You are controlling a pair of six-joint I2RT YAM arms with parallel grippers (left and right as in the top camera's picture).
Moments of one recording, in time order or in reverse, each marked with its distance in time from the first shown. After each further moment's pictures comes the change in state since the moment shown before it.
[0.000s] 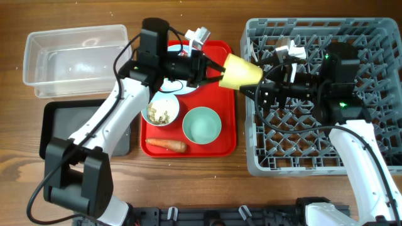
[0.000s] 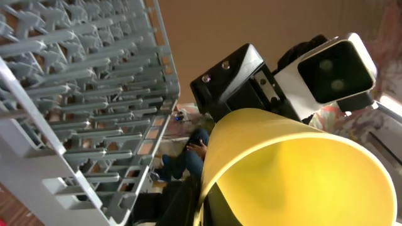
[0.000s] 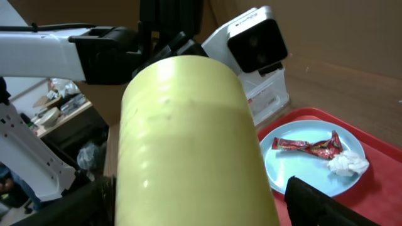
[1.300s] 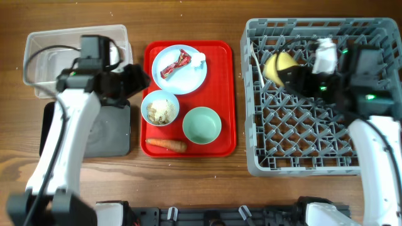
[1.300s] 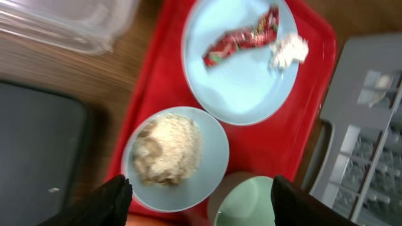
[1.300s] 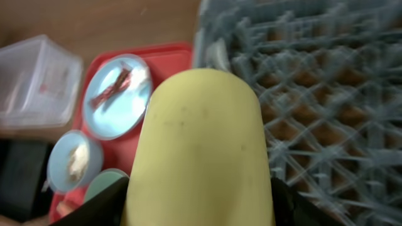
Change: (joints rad) left arm 0.315 -0.210 0.007 -0.816 -1.037 0.357; right arm -0.128 0.002 0.201 -0.589 0.761 0.111
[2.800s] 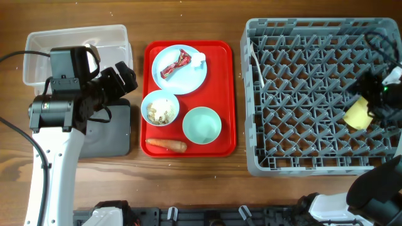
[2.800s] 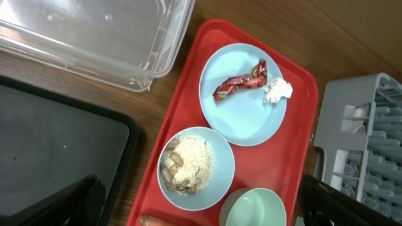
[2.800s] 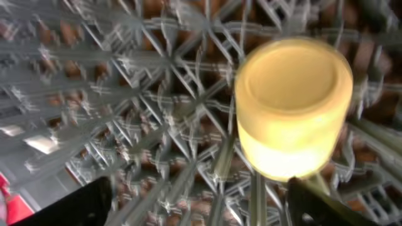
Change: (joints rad) left arm 0.045 -0.248 0.000 -0.042 -0.133 0.018; right arm -0.489 0.330 0.204 -0.249 0.240 0.086
